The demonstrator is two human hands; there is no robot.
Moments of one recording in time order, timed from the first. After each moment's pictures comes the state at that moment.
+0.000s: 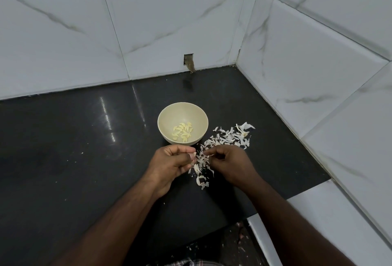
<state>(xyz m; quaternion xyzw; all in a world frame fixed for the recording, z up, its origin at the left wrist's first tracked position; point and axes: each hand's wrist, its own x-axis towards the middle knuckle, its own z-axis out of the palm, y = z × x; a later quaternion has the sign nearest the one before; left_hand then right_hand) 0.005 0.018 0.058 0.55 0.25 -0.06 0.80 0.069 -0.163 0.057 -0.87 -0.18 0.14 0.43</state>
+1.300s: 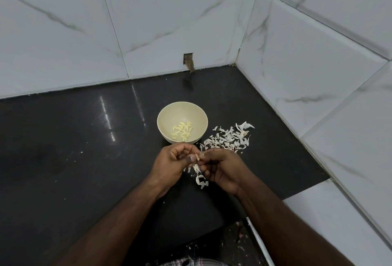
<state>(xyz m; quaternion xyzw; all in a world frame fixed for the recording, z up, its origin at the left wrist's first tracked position) 0.002 0.014 0.057 0.67 0.10 0.01 0.73 0.057 -0.141 0.071 -0.58 0.09 0.38 0.71</state>
